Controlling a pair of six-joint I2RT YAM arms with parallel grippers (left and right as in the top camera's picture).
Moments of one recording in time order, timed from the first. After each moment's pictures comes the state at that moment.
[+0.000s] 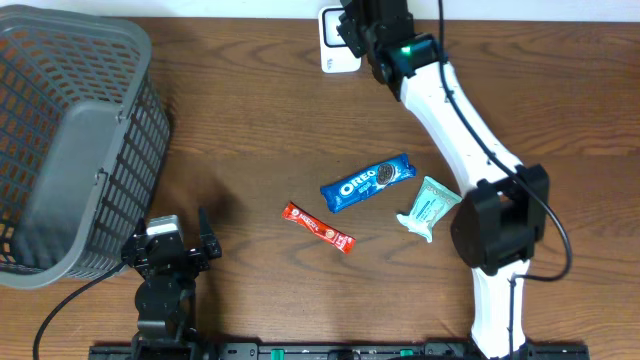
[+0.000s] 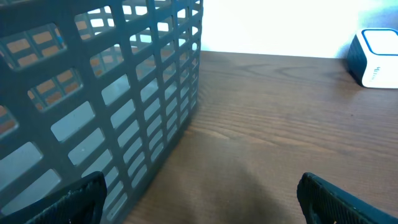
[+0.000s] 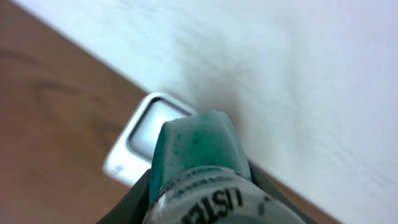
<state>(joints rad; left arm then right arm) -0.06 0.02 0.10 -0.30 -0.26 -0.03 0.41 2.20 2.05 -0.37 0.20 -0.38</state>
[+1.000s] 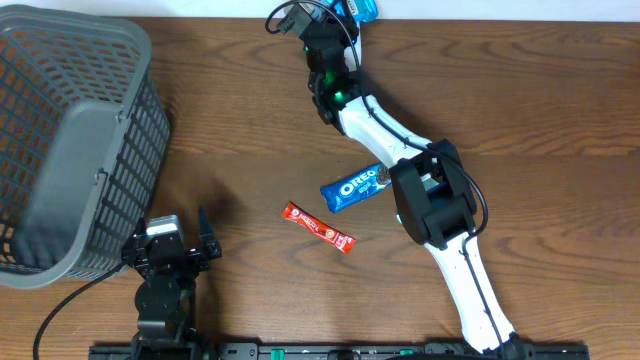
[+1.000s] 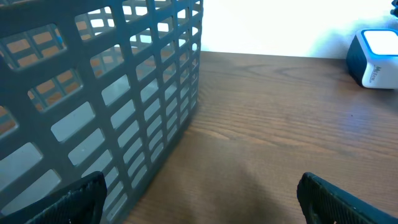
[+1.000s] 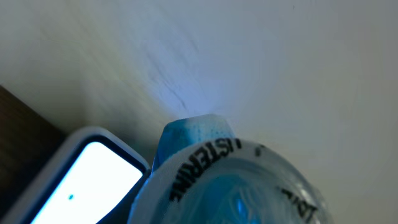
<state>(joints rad) -0.06 0.02 0.10 -0.30 -0.26 -0.03 0.54 2.54 2.05 0.39 0.66 -0.94</state>
